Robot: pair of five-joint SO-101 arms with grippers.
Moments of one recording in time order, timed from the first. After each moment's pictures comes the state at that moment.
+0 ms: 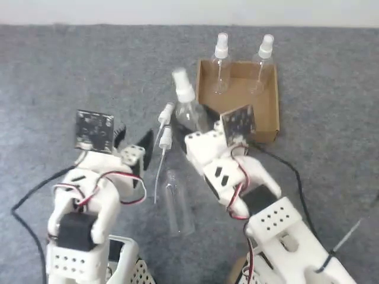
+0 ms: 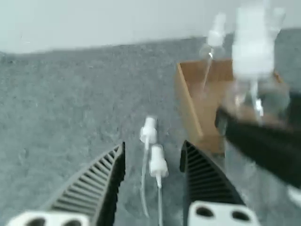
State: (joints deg) left arm 4.2 -76.9 57.2 64.7 3.5; right arm -35.0 -50.5 64.2 6.7 -8.8
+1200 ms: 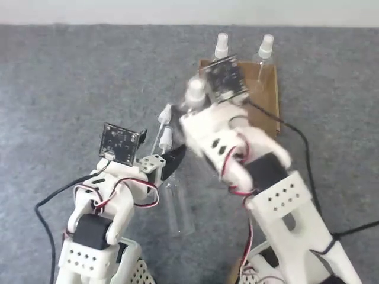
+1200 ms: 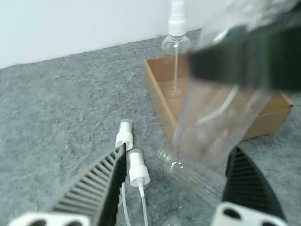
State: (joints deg) left arm 9.9 -81.9 71.3 52.3 2.8; right arm -33.8 -38.6 28.0 46.5 -6.1
